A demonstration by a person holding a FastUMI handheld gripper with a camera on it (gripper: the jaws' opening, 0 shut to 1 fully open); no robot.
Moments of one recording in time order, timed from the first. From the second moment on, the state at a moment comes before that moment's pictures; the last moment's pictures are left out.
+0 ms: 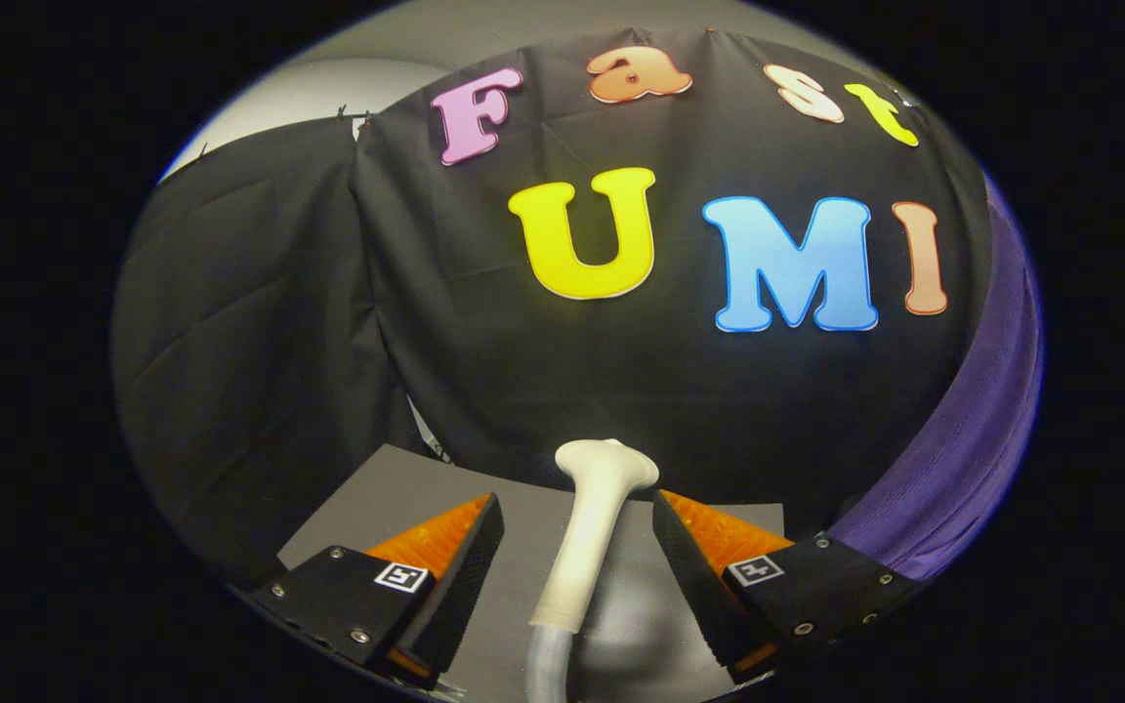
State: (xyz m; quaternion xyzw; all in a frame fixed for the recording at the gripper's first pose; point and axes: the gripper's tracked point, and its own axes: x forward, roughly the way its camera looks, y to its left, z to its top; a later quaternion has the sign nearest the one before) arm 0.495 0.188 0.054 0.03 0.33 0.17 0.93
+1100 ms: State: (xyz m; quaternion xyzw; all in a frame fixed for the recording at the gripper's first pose) arm 0.502 0.209 -0.038 0.05 0.45 0.18 0.87
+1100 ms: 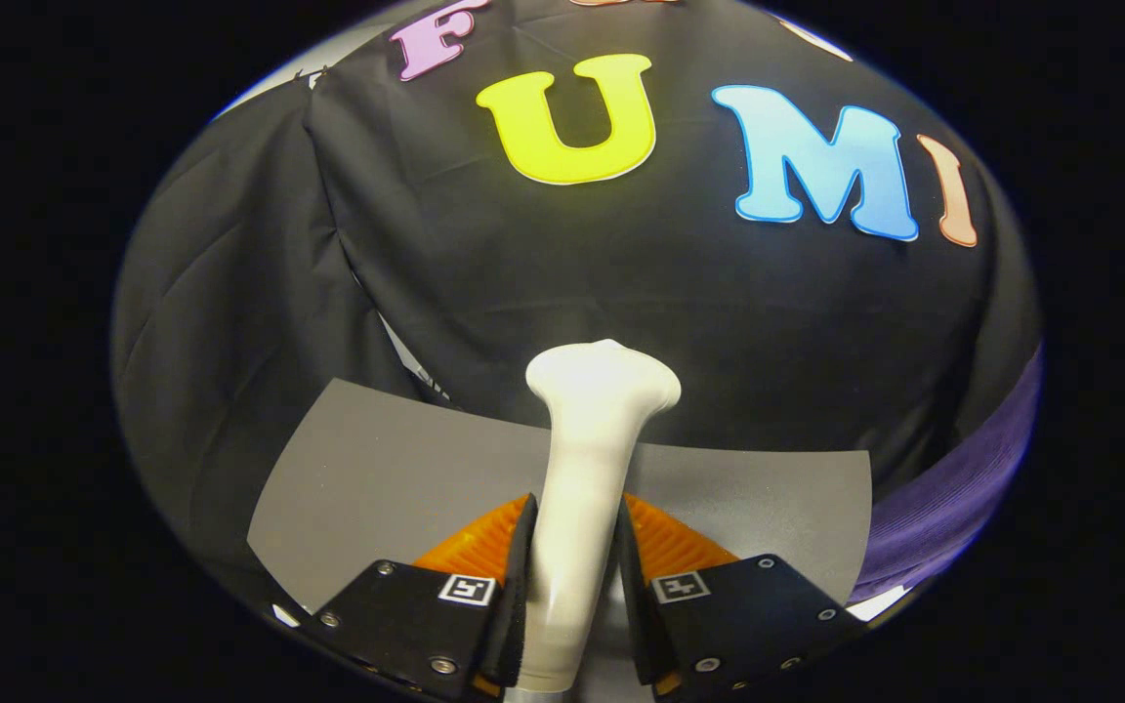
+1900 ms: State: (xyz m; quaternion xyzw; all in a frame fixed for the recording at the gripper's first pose) arm 0.377 0.184 0.074 0.03 0.29 0.24 0.92
